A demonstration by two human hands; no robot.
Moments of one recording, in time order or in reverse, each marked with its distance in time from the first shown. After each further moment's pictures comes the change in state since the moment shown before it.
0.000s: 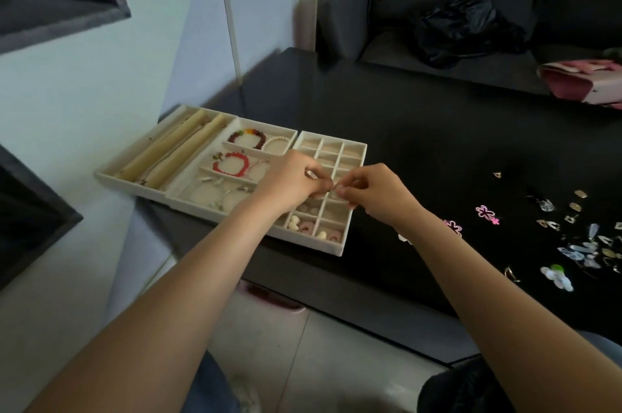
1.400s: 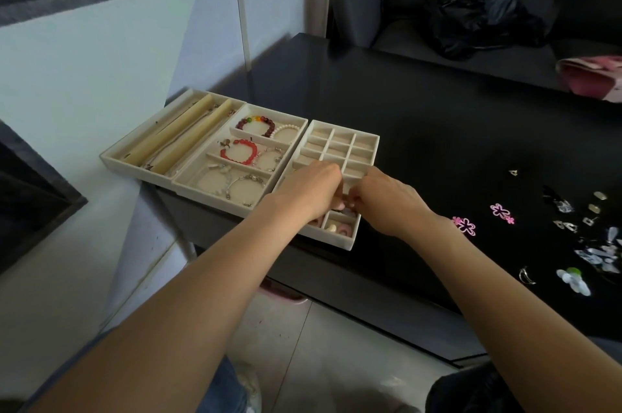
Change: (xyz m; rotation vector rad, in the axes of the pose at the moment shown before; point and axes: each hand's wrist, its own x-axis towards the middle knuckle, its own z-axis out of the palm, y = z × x) left_hand 0.007 -0.006 0.023 0.476 -0.154 0.121; right_hand 0.002 -0.001 0.015 -0.849 -0.139 -0.079
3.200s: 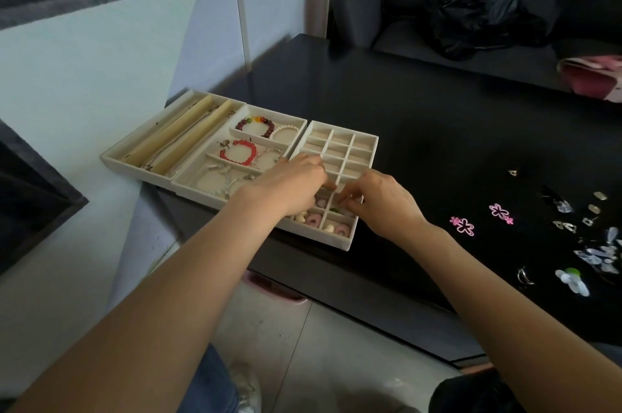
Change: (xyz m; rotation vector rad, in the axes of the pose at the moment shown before) left_hand -0.008 -0.022 -0.010 0.246 -0.002 0.106; right_hand -0.004 0.003 0.009 0.271 0.189 -0.053
